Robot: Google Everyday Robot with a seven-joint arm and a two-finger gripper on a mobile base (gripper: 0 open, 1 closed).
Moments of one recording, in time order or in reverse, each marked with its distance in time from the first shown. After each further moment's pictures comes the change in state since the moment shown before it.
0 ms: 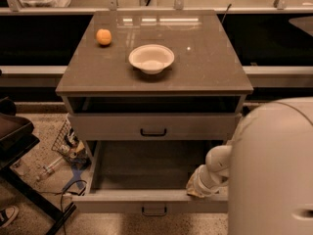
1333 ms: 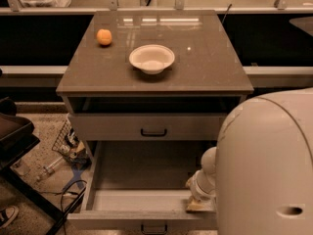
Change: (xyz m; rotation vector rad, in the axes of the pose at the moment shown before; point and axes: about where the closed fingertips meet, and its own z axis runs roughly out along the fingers) arm -0.002 0.045 -0.004 -0.137 0.042 -0.034
